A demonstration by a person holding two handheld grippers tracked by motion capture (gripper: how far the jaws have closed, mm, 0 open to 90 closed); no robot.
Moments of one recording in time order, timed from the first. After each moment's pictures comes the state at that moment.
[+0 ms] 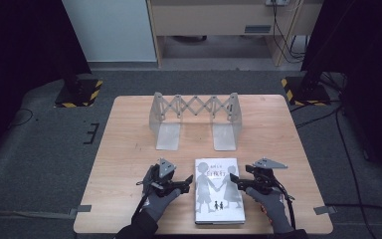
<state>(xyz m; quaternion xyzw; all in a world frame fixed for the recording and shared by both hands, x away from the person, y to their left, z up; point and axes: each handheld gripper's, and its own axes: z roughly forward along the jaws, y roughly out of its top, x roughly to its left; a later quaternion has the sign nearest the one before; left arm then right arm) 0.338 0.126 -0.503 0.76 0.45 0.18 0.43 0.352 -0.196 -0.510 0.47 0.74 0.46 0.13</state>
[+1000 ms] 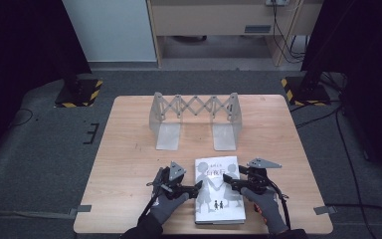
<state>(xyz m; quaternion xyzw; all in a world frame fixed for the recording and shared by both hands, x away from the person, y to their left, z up) 0.339 0.105 -0.519 0.78 0.42 0.16 0.44 0.355 -0.181 -0.512 0.45 0.74 0.49 0.09</state>
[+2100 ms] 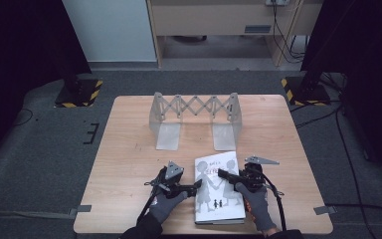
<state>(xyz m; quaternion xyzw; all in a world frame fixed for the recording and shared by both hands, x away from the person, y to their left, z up) 0.341 0.110 -0.522 0.76 0.43 0.13 0.47 0.361 -0.168 -0.510 0.48 0.70 0.53 0.00</state>
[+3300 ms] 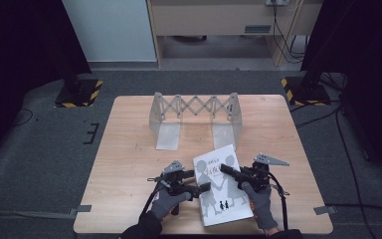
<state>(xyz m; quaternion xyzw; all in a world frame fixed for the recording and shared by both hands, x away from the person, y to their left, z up) 0.353 0.103 -0.530 0.73 0.40 -0.03 0.55 0.351 -0.178 -0.486 0.42 0.67 0.61 -0.01</state>
